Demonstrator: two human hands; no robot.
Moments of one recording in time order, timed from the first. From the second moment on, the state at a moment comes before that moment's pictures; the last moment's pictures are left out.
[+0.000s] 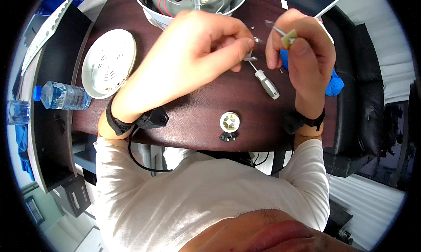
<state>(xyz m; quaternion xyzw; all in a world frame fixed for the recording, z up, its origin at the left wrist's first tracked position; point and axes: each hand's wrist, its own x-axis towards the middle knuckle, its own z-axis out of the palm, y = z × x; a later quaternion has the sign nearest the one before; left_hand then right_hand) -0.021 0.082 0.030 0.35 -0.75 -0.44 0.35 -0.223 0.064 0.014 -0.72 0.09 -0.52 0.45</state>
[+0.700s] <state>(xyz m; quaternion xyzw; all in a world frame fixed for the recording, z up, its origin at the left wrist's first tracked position) -0.054 0.065 -0.025 0.17 -0.42 -0.85 0.25 -0.207 0.073 -0.014 -0.66 0.13 -0.63 0.38</state>
